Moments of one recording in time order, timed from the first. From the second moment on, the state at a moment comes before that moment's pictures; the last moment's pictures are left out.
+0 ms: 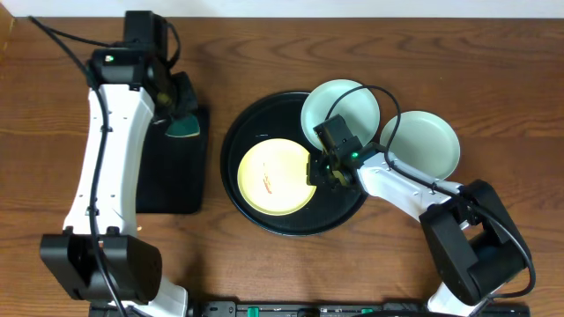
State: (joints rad) left arm -0.03 1.72 1.72 -1.26 -0.03 -0.39; right arm 0.57 1.84 1.02 -0.36 -0.17 0.63
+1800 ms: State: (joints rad) left arm -0.44 1.74 1.03 -0.56 0.17 -0.83; right arm 0.57 1.84 1.02 -0.35 -0.18 0.64
